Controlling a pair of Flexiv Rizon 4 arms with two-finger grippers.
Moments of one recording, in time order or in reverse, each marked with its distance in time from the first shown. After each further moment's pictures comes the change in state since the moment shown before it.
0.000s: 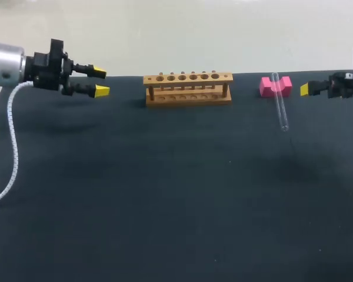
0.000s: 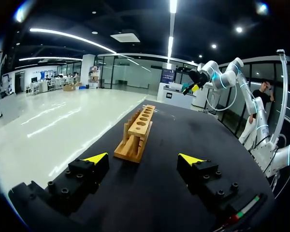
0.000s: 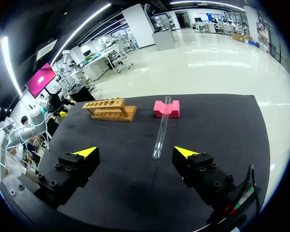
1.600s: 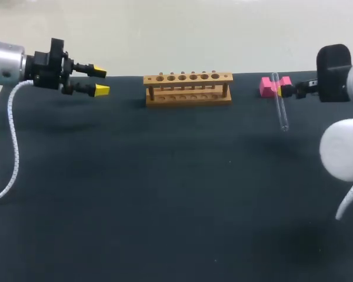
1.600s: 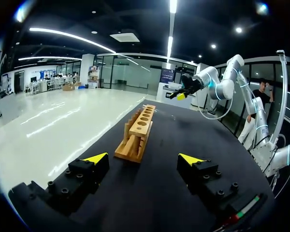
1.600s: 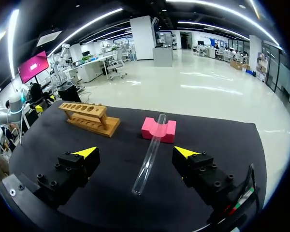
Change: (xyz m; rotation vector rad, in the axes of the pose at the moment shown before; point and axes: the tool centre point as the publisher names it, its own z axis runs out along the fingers) left arm 0.000 0.002 0.000 0.005 0.001 -0.001; right arm -0.027 -0.030 0.087 0.152 -0.124 -0.175
